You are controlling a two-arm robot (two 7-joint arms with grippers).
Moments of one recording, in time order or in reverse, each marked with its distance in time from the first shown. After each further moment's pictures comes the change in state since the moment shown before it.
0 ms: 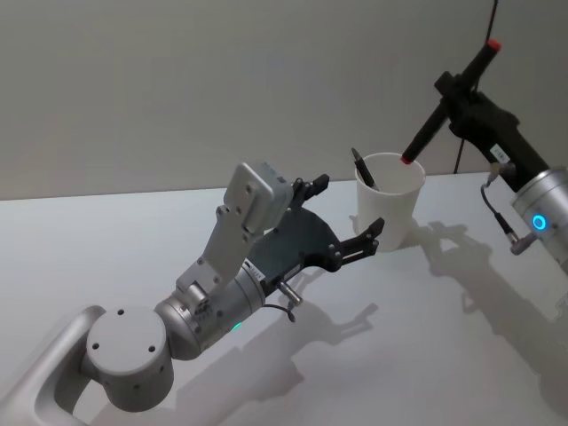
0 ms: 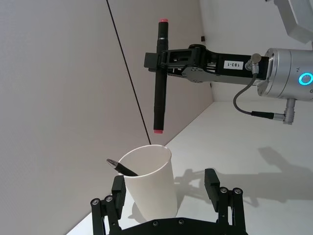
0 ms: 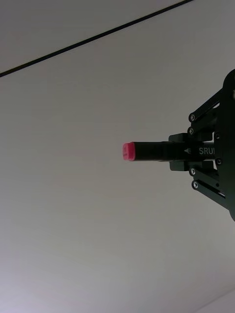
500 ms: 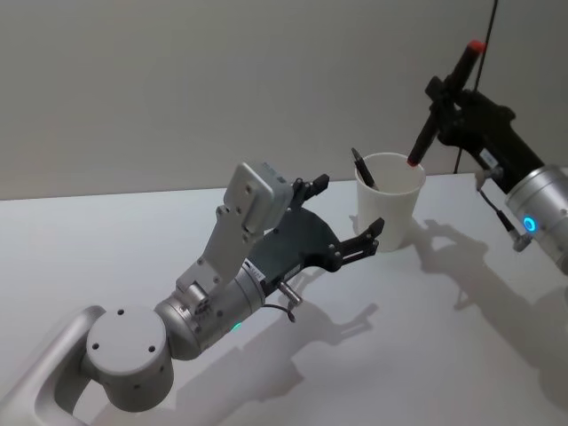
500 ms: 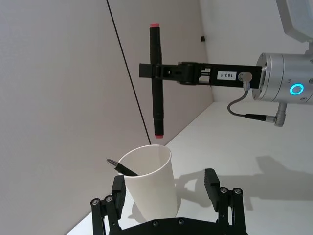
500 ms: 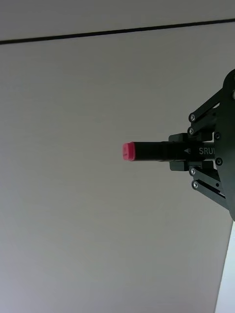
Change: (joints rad) left arm 0.000 0.000 0.000 0.000 0.000 0.000 0.000; right arm 0.027 0.004 -0.021 0.030 -0.257 -0.043 0.005
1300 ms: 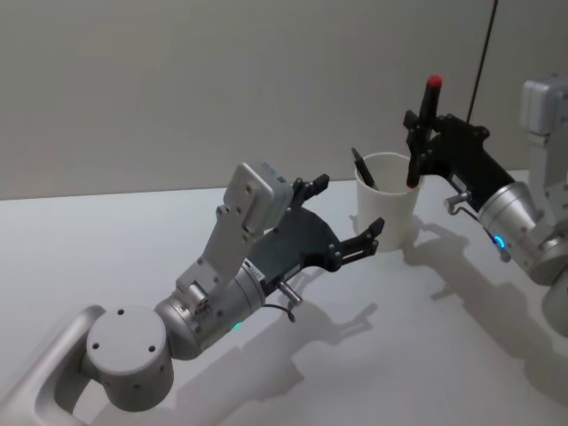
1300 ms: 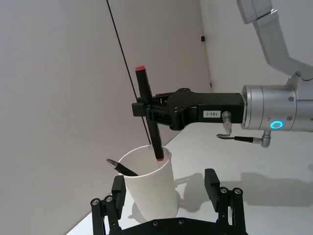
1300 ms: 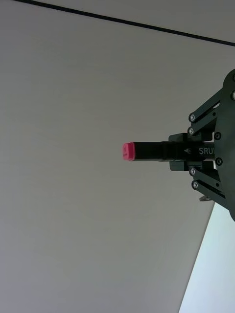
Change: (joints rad) left arm 0.000 0.000 0.000 0.000 0.000 0.000 0.000; right arm 0.039 -0.034 -0.044 0.118 -0.268 -0.045 -0.026
